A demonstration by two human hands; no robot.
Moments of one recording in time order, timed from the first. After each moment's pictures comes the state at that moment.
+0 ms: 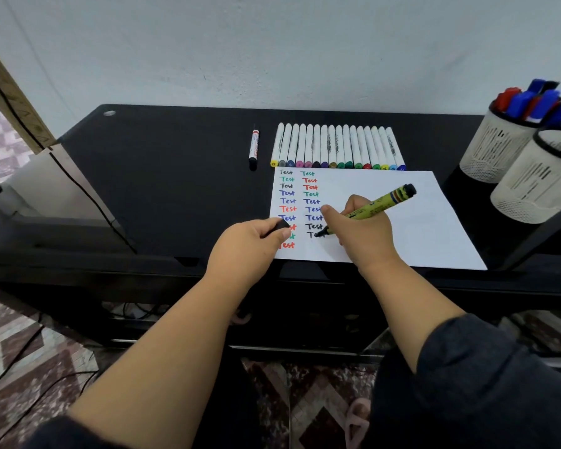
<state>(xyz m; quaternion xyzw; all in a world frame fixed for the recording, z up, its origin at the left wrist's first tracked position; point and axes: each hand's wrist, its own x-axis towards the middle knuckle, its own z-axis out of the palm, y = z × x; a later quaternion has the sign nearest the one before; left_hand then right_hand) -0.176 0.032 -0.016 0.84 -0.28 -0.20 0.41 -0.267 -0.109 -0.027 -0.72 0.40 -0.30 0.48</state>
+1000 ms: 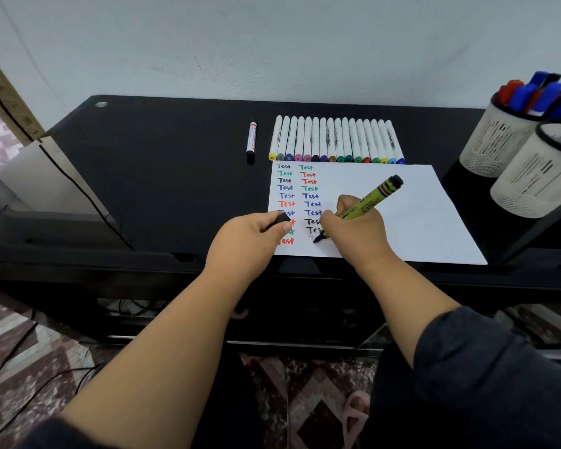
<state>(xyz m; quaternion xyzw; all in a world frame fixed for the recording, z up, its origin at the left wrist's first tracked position) -0.175 0.031 -0.017 0.83 -0.27 -0.21 0.44 -0.265 -0.103 -0.029 -0.75 0.39 -0.26 0.48</state>
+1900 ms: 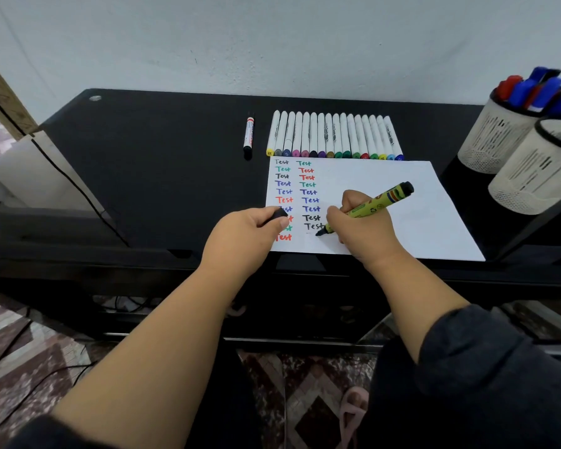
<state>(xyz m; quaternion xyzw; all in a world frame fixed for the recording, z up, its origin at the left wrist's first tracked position) -0.173 0.031 -0.019 0.82 -0.27 -0.21 0.45 -0.272 -0.114 -0.033 -0.76 0.36 -0.27 0.47</state>
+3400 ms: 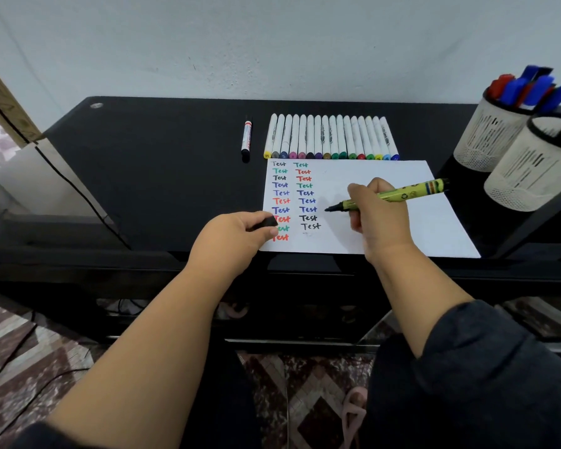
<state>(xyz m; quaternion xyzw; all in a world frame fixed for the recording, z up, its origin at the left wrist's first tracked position) -0.169 0.040 -0.010 0.85 -0.29 -0.21 0.38 -0.279 -0.121 -0.019 -0.57 0.38 -0.37 0.62</state>
